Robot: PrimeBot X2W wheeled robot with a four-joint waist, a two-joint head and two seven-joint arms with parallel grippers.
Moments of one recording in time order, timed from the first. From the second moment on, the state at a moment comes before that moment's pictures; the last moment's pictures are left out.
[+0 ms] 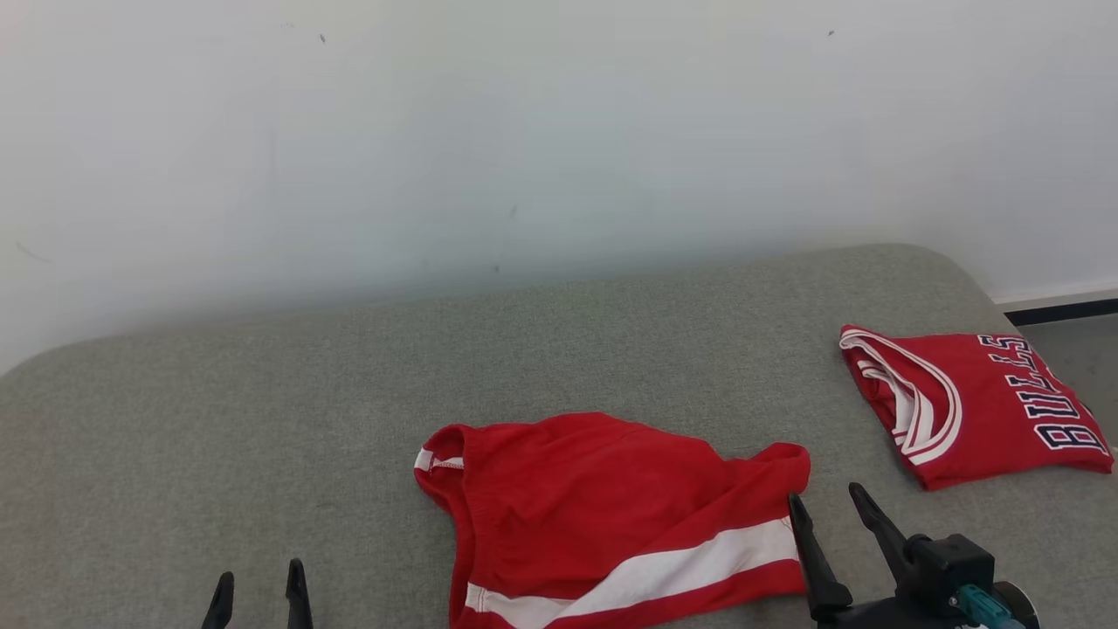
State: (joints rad) left arm 0.08 0.07 0.02 0.22 -0.22 0.02 -0.26; right arm -0.05 -0.11 0.13 0.30 0.18 0.13 -0.16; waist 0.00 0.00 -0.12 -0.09
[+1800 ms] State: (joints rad) left arm -0.15 0.12 -0.36 0.50 -0.36 -0.13 -0.05; right arm -0.28 -0.16 0.19 0.72 0.26 0.13 -0.08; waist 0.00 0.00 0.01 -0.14
